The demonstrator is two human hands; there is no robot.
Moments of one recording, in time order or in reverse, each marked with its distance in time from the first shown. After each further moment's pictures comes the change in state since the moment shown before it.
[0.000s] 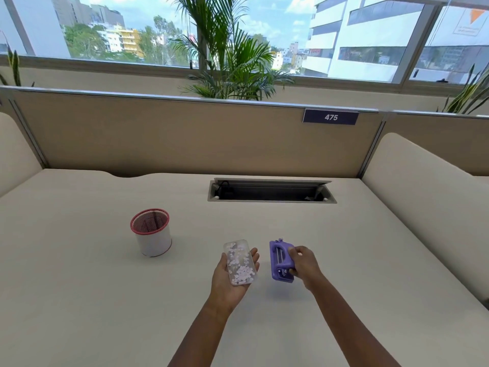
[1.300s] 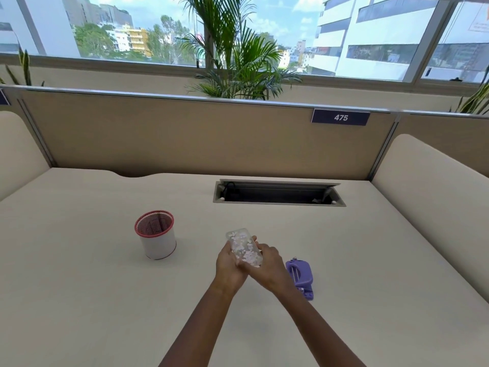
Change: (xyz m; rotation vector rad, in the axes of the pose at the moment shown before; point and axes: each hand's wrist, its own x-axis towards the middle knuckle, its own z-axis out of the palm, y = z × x) left_hand 0.040 0.024 0.012 0.077 0.028 0.027; right_hand -0.045 -0.027 0.070 -0.534 -0.167 -0.367
